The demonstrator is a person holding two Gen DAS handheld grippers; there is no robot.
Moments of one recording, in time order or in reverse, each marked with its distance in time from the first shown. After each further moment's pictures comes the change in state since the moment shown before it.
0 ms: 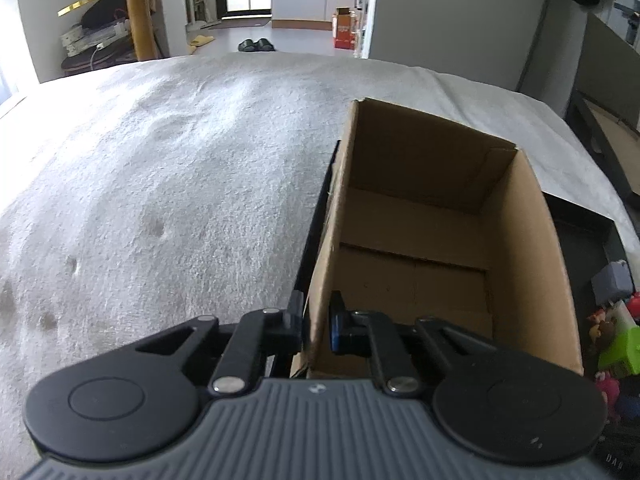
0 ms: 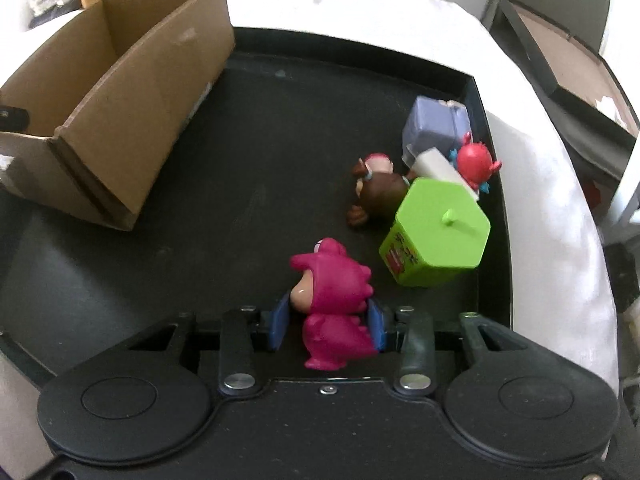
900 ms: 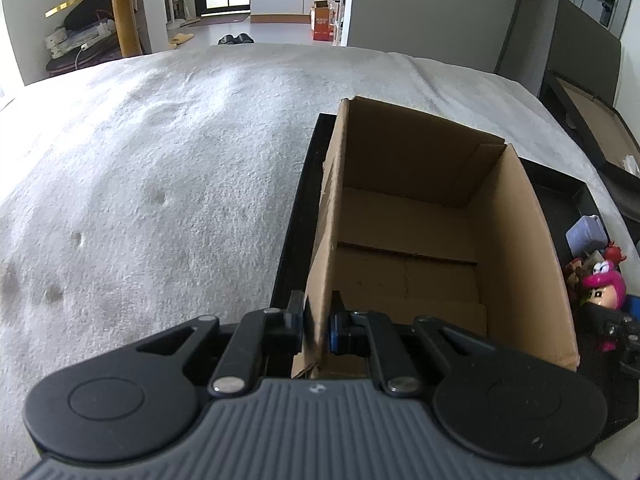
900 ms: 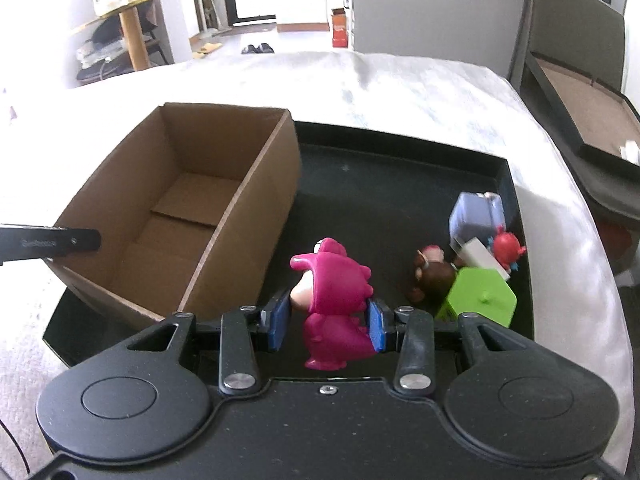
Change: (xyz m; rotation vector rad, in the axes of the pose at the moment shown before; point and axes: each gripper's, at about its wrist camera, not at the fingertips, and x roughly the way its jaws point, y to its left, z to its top) left arm -0.027 0.007 -0.031 0.037 0.023 -0.040; right arm -0.053 0.017 0.027 0.001 -0.177 0.148
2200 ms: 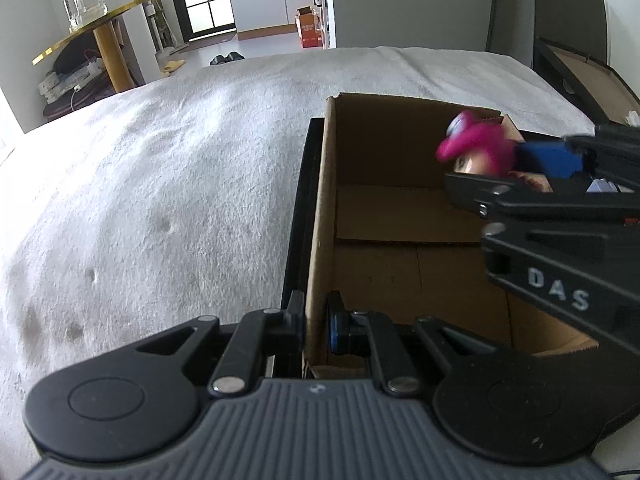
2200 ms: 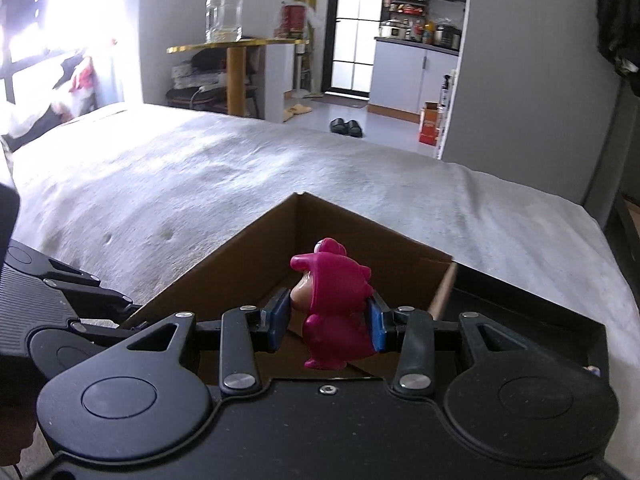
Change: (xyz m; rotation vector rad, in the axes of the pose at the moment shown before) left arm 0.005 -0.012 -0.001 0.146 -0.026 0.064; right arm 0.024 0.087 0.047 -0.285 -0.247 0.133
